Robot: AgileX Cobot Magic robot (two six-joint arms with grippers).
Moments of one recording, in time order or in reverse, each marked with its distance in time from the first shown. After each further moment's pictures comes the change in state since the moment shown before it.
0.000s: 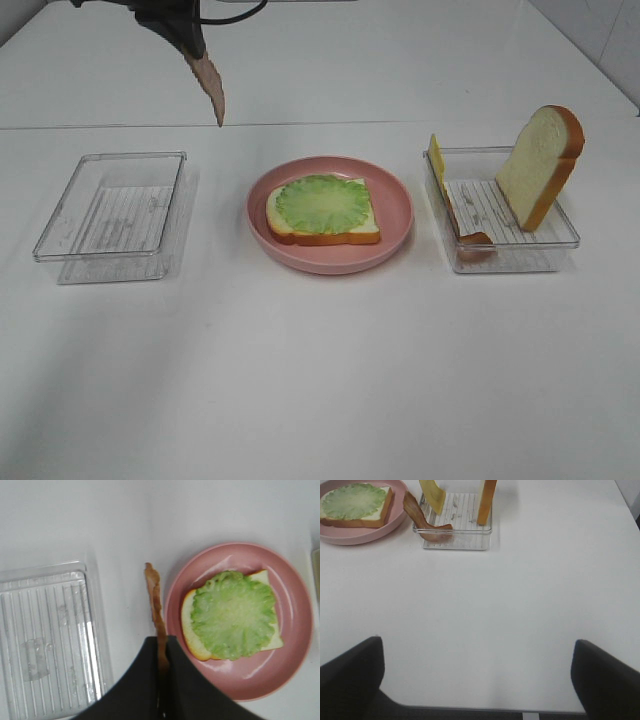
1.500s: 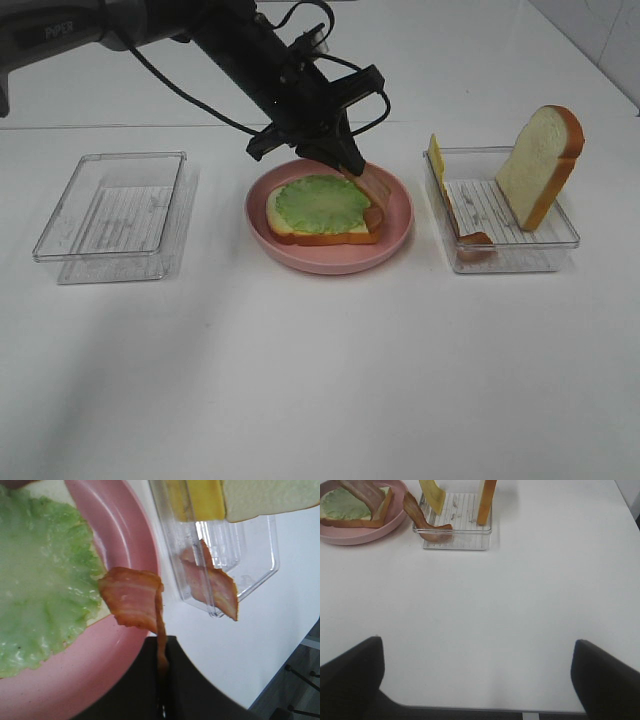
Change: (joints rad) left arm -0.048 0.321 -0.025 -0.681 -0.084 0.286; right arm 0.000 0.000 0.000 0.000 0.000 0.000
